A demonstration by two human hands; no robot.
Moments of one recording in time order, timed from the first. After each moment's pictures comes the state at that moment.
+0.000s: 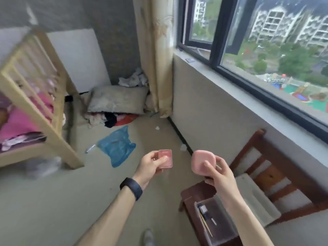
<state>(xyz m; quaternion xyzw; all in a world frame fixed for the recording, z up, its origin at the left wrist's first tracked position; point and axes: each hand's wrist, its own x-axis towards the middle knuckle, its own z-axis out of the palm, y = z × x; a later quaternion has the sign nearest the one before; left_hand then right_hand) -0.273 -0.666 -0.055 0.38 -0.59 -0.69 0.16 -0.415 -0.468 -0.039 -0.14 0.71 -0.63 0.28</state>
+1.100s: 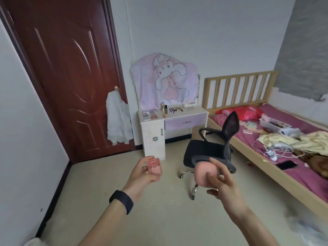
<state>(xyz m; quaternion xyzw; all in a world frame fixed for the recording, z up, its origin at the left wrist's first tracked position) 0.810 -0.611 0.044 0.68 -0.18 -0.26 0.67 0.603 -0.793 0.055 -0.64 0.24 -0.26 0.68</state>
